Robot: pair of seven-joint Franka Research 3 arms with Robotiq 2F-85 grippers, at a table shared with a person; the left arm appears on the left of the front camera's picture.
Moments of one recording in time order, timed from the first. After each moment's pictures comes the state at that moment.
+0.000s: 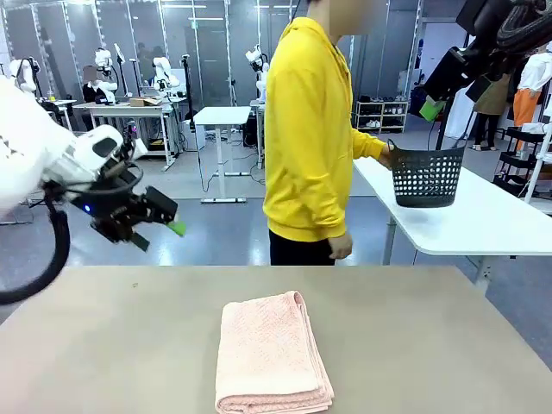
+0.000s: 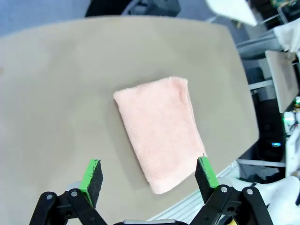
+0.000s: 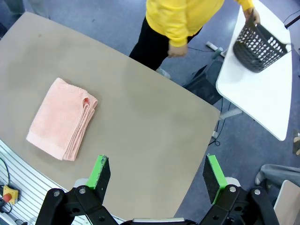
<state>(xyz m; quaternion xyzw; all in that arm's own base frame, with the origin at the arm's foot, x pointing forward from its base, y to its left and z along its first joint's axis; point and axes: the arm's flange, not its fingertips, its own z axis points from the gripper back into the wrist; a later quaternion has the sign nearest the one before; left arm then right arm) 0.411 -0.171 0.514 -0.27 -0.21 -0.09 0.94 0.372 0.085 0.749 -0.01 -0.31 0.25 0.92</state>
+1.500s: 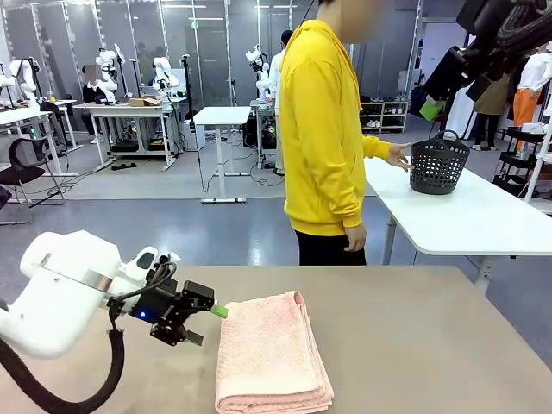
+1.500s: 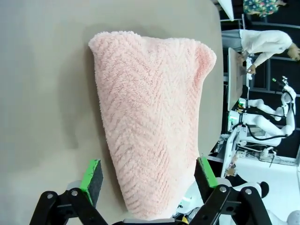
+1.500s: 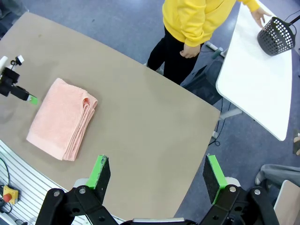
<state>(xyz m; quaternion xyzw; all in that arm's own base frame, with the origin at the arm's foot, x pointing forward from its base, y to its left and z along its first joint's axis) 0.433 -0.207 0.298 -0.45 -0.08 0.00 0.89 0.372 0.084 0.749 -0.01 -0.31 0.25 0.92</state>
